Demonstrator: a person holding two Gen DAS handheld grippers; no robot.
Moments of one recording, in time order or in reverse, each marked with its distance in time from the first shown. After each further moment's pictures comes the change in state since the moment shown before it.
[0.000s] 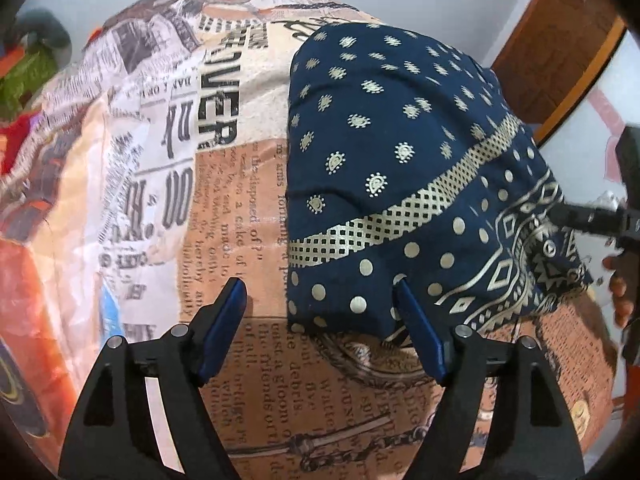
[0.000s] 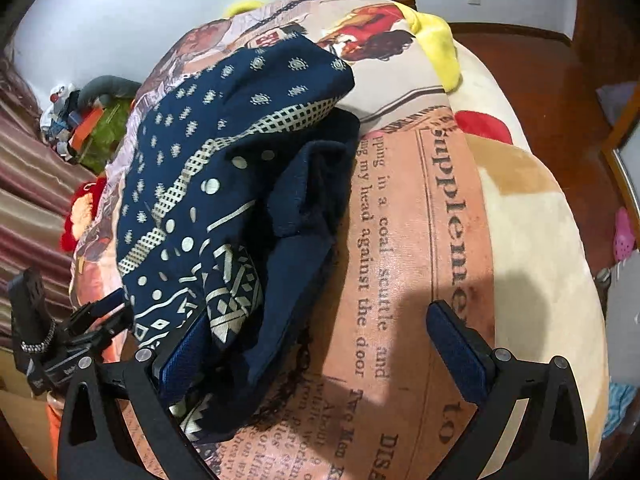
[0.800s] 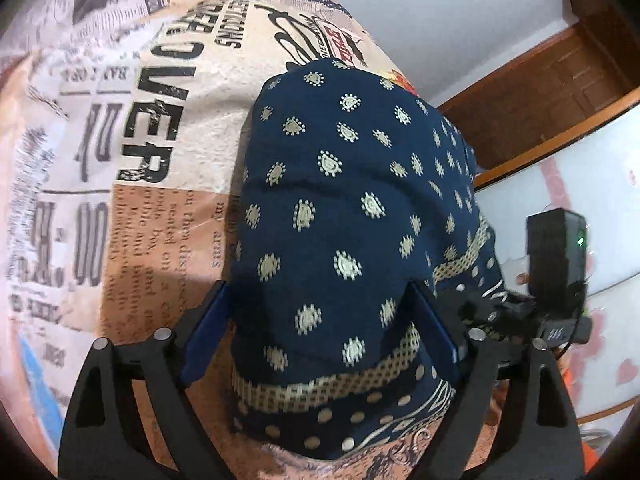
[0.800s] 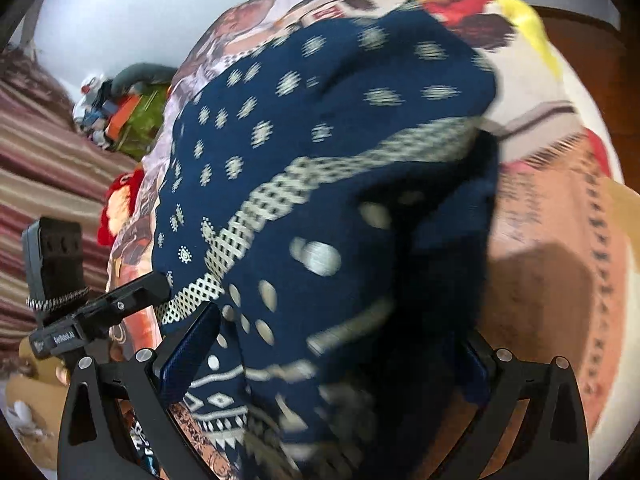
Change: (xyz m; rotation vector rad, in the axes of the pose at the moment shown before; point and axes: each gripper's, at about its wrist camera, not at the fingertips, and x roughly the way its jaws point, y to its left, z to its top) left arm 0.050 0.037 0.077 -0.241 0.073 -0.394; right arm 0.068 0.049 0.047 -0.049 0.090 0.196
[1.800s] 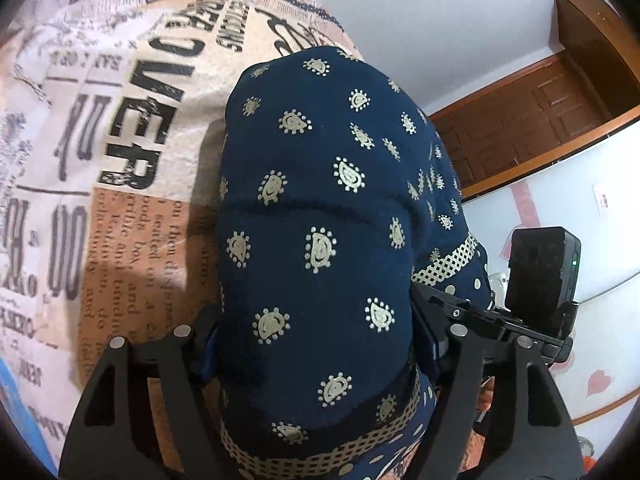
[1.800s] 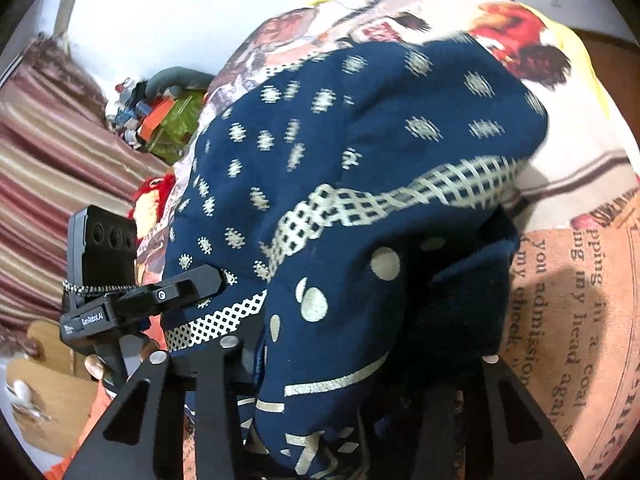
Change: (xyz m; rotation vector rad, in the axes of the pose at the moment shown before) left arm -0.002 0.003 -0.012 -0.039 -0.051 -0.125; right arm -0.003 0.016 -0.002 -0.073 -0.086 0.086
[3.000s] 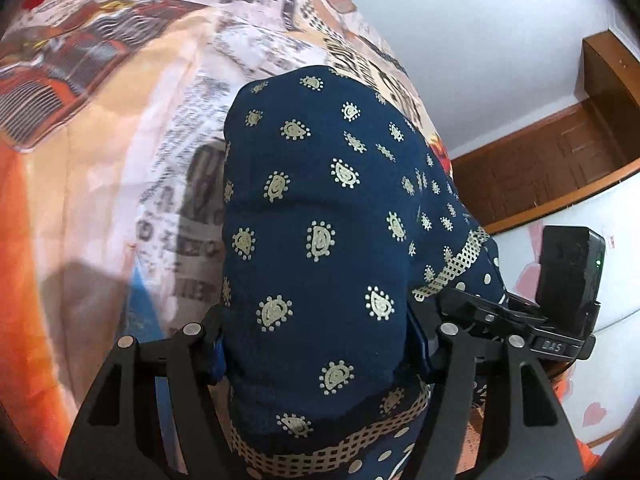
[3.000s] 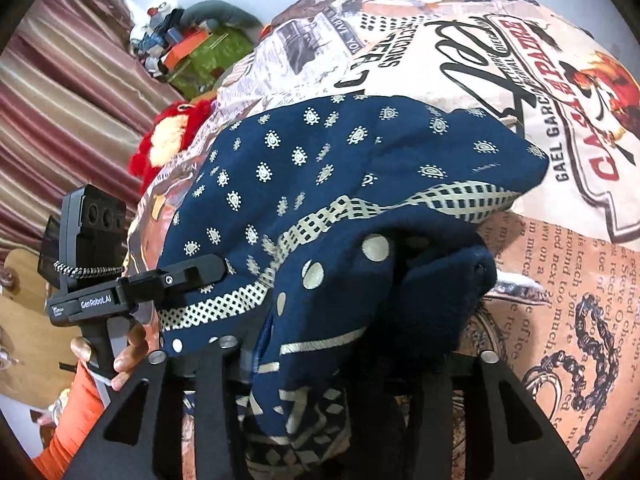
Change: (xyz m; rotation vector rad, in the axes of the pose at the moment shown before) left arm -0.111 0.105 -0.045 -0.149 -0.111 0.071; right arm 0.058 0.129 -0.022 -0.207 0.141 -0.065
